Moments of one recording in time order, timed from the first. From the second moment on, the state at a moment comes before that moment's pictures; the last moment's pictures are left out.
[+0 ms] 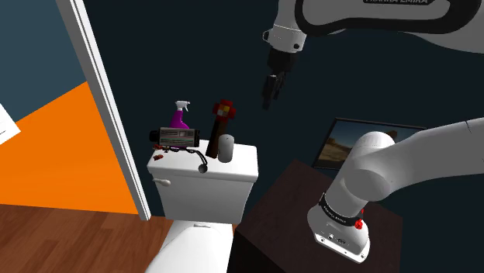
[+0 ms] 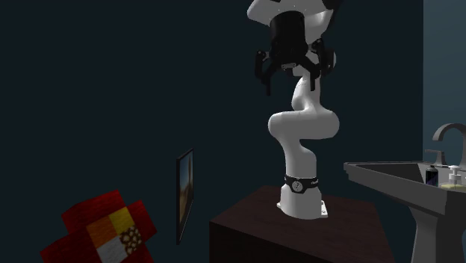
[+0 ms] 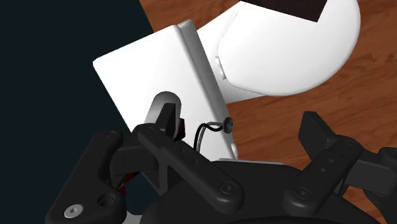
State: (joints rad) arm 0.02 -0.75 0.05 -2.43 0.09 1.69 -0.17
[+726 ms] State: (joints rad) arm -0.10 -0.66 0.36 -2.63 0.02 2.17 0.28
